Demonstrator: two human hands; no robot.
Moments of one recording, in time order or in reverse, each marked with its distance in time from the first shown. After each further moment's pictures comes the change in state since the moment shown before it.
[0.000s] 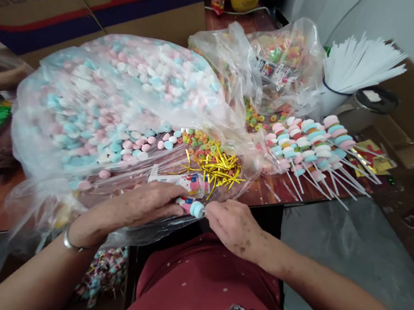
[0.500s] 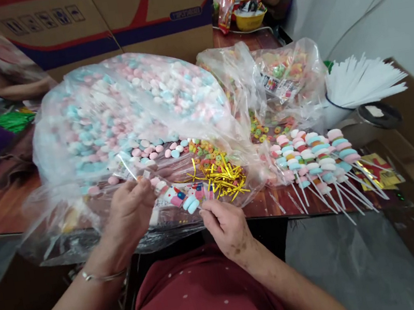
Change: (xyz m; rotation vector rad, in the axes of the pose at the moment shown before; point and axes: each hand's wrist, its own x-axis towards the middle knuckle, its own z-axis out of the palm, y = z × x) left_hand -0.010 -0.004 0.031 -0.821 0.802 -0.200; right_hand 0.019 -0.012 0.021 0.355 0.250 0.189
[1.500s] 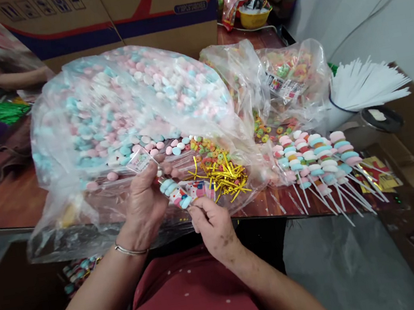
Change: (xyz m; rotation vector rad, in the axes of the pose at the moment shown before) left_hand 0.019 -0.012 0.024 -0.403 0.038 -0.065; right_hand 0.002 -0.009 0.033 0.399 -0.065 0.386
